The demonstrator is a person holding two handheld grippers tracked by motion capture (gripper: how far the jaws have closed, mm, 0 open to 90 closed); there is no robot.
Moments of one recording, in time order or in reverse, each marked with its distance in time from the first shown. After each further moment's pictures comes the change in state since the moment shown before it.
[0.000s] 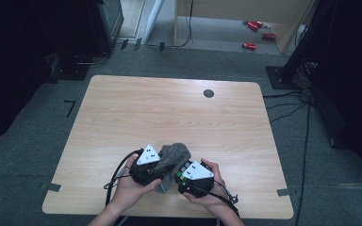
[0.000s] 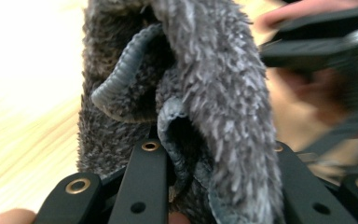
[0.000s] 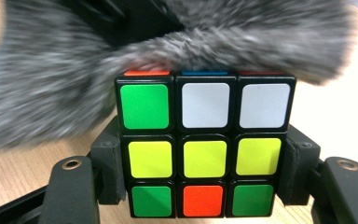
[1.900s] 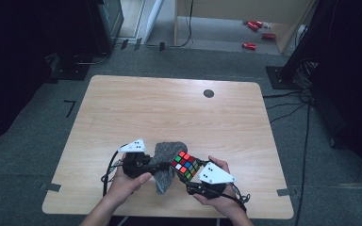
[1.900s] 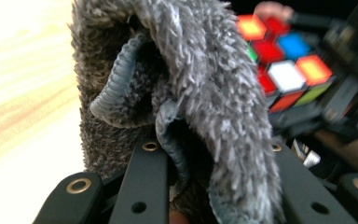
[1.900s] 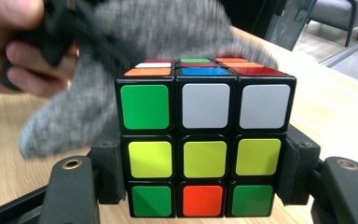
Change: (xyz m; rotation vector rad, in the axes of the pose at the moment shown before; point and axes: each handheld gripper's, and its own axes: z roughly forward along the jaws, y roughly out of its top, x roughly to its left) left arm 0.050 -0.014 -0.007 -0.131 -0.305 -0.184; right arm -0.016 0.002 -0.038 -0.248 0.086 0.002
